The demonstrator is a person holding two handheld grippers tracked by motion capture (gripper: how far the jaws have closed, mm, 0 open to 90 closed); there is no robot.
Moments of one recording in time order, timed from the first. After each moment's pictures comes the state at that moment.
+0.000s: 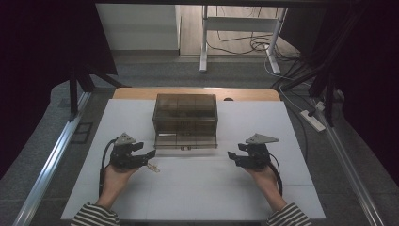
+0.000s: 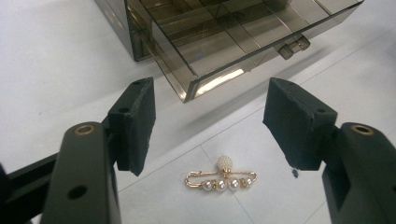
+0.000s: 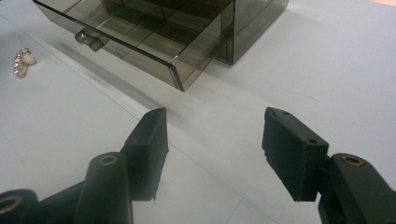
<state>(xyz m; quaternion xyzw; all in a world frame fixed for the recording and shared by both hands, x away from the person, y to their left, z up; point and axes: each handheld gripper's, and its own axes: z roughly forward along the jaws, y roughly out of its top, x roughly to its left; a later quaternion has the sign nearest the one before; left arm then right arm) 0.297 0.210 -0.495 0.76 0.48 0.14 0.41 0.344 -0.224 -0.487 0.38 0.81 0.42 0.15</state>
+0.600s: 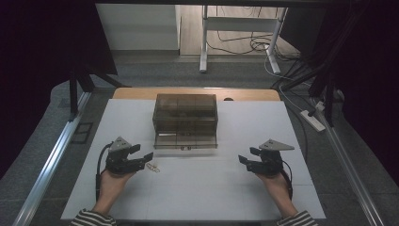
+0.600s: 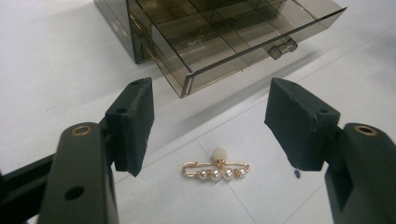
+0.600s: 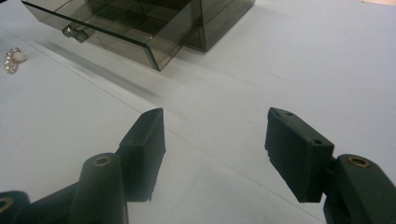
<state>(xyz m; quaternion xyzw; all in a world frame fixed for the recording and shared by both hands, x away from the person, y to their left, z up) 0.280 0.215 -0.494 0.76 0.47 0.15 0.43 0.326 -0.258 -0.488 0.39 0.79 0.43 0.17</state>
